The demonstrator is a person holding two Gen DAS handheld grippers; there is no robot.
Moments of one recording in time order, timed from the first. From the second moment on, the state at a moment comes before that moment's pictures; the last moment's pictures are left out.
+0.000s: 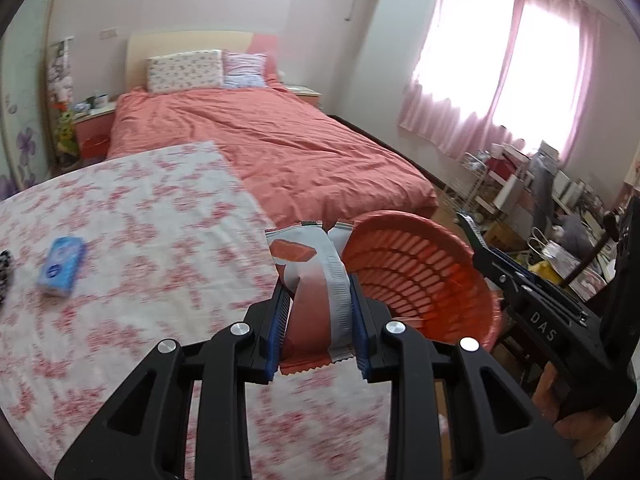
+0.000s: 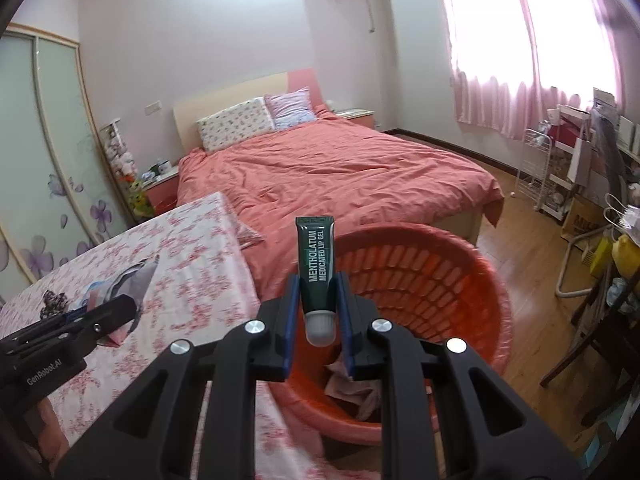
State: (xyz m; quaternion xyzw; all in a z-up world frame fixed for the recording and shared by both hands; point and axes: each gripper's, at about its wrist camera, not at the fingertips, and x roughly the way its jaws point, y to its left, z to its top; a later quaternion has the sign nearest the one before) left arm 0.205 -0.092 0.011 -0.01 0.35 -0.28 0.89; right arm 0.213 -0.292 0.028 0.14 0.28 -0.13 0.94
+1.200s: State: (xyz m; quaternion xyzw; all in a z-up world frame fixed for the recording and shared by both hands) left arm 0.228 -0.129 -0.026 0.04 0.39 -0.25 0.88; right arm 0.217 -0.361 0.004 0.16 0.27 -0.18 0.93
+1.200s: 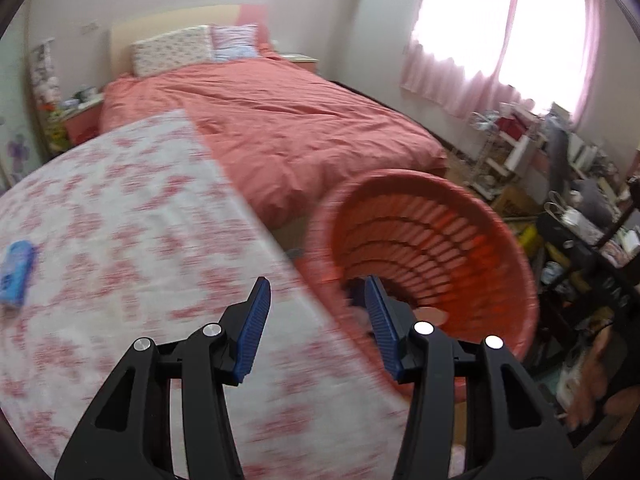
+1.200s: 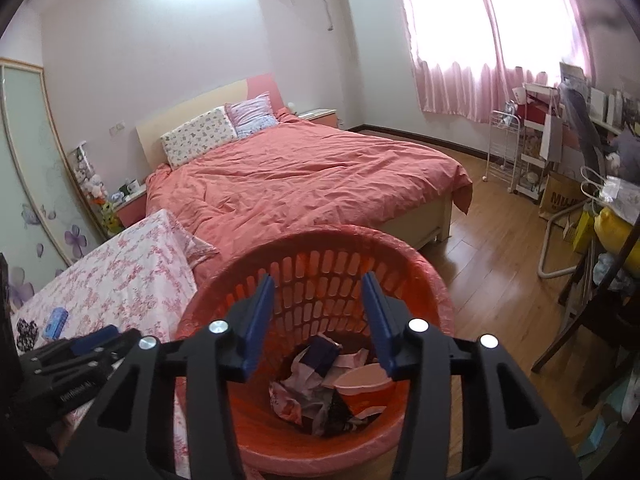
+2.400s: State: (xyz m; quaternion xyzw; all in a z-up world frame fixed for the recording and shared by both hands) left arm 0.207 0.282 -0.007 -0.09 0.36 0.09 0.92; right arm 0.421 0.067 -0.027 0.05 0.42 0.04 0.91
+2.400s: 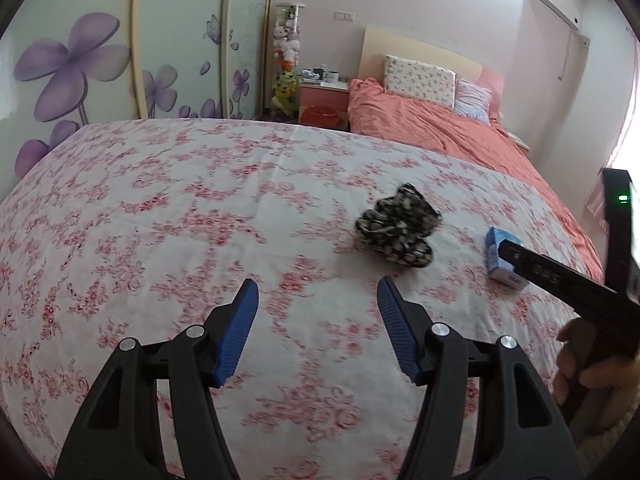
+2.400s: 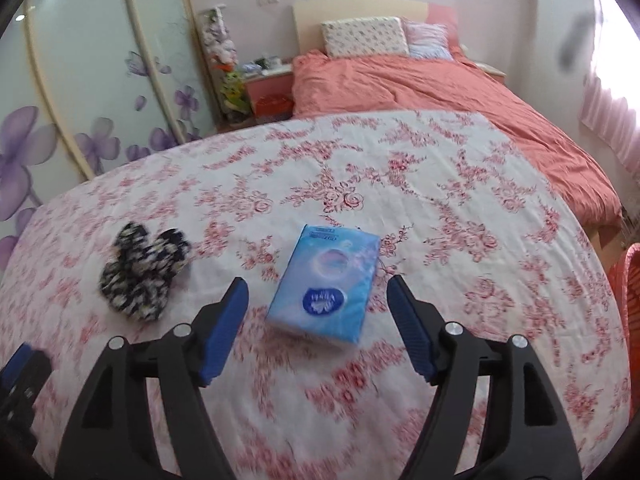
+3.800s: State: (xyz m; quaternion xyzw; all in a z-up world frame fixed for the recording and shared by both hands) left arm 0.297 0.215 -0.019 -0.09 0.39 0.03 0.92; right arm 0.336 -0.093 0.005 0.08 0.36 0.00 0.93
